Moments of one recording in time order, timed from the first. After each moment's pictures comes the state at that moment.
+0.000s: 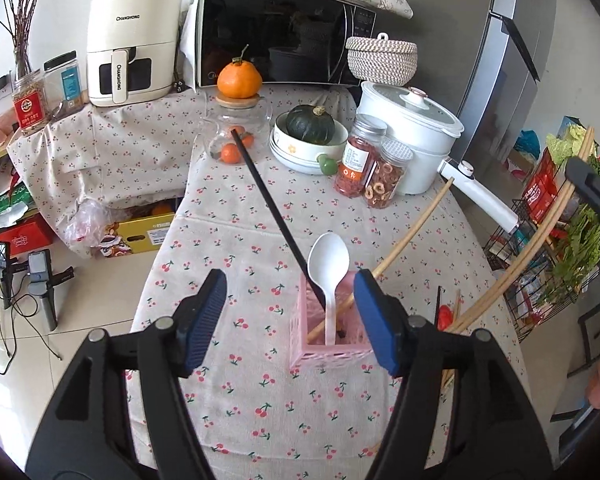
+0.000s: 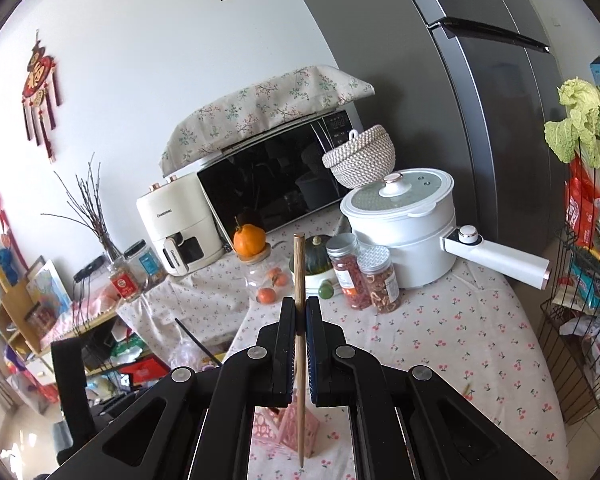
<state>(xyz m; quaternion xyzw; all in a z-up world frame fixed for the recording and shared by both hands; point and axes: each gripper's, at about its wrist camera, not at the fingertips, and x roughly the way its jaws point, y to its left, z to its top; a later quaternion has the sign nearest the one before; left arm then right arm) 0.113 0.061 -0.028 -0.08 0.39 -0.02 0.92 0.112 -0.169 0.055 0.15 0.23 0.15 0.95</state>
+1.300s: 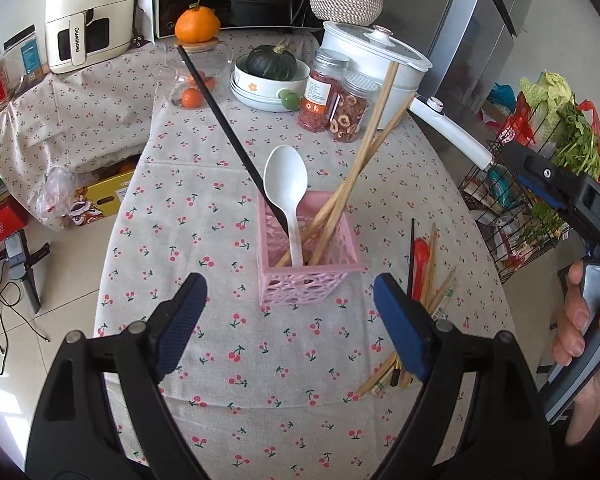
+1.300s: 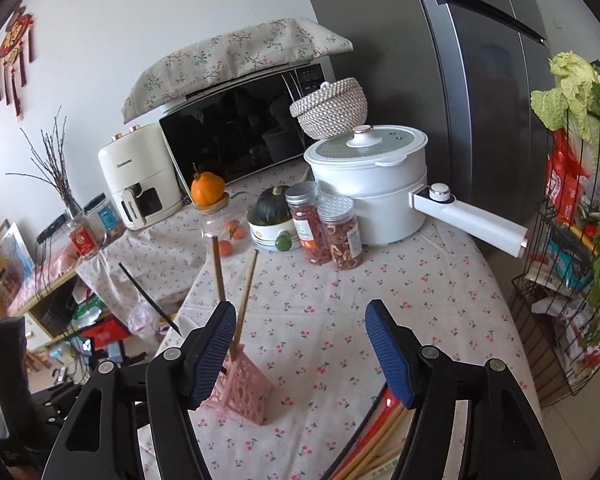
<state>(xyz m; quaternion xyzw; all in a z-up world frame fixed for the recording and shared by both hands) 0.097 0.040 -0.050 -0.06 0.47 -0.10 0.88 0.123 -0.179 0.009 0.09 0.33 0.09 0.94</state>
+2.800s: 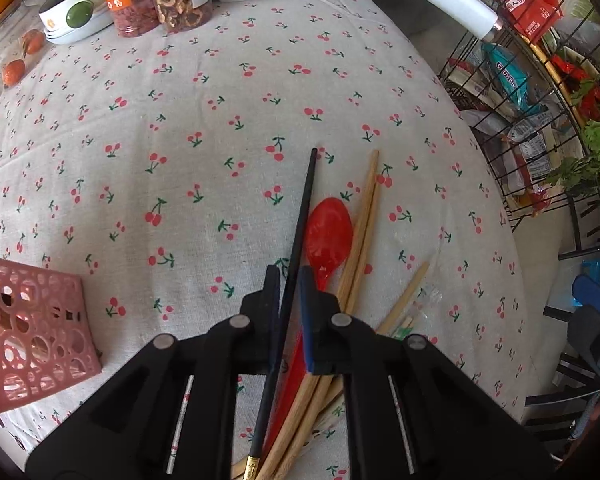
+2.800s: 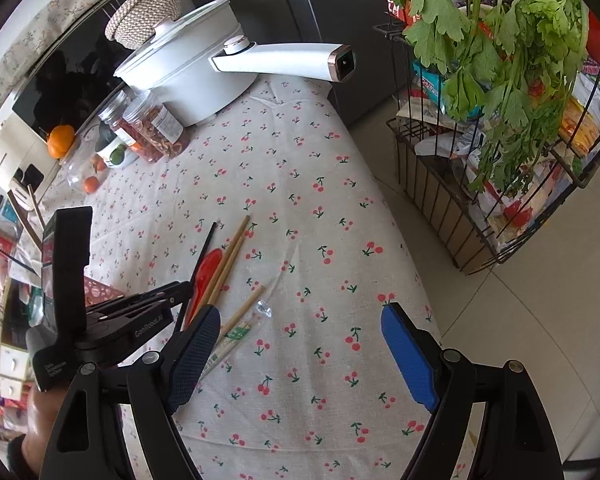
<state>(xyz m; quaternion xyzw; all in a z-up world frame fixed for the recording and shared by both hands) 0.189 -0.161 -0.157 0.03 0.62 -0.15 0.77 0.109 -0.336 -0.079 0.17 0.53 -0.04 0.83</state>
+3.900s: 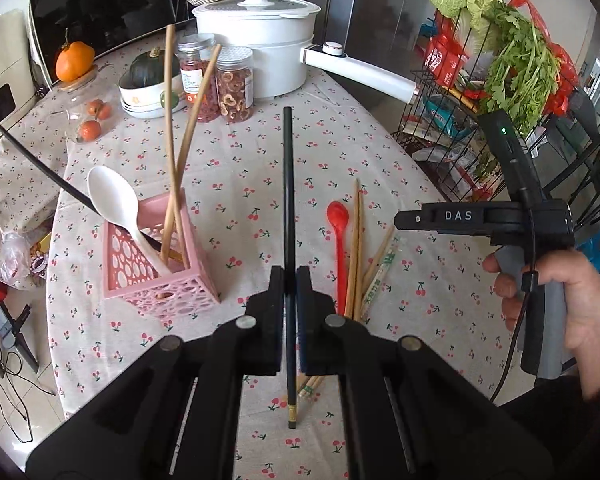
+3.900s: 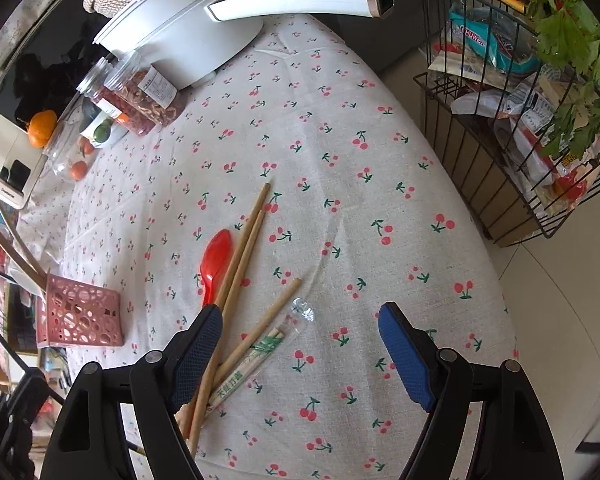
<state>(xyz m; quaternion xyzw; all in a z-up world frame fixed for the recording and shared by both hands) 0.094 -0.060 -0.056 0.04 0.47 -0.19 0.86 0.147 -0.300 -0.127 0.20 0.57 -0.03 0.79</state>
